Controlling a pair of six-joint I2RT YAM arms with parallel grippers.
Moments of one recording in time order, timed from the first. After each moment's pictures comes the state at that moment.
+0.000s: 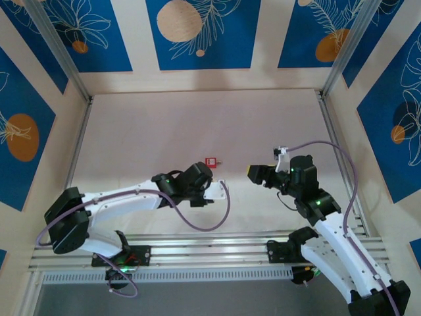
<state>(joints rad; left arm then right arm) -1.05 1.42 0.92 -0.41 -0.05 0.61 0.36 0.64 0.55 -0.39 -0.33 0.55</state>
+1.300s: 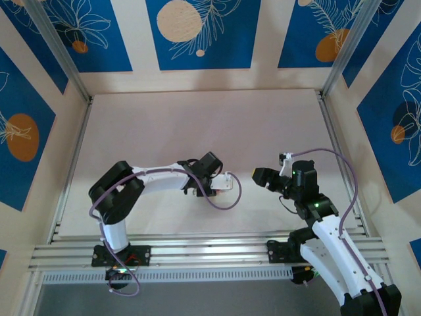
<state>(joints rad) -0.89 1.83 1.09 -0.37 0.00 0.70 0.26 0.62 0.46 -0.39 -0.37 0.61</state>
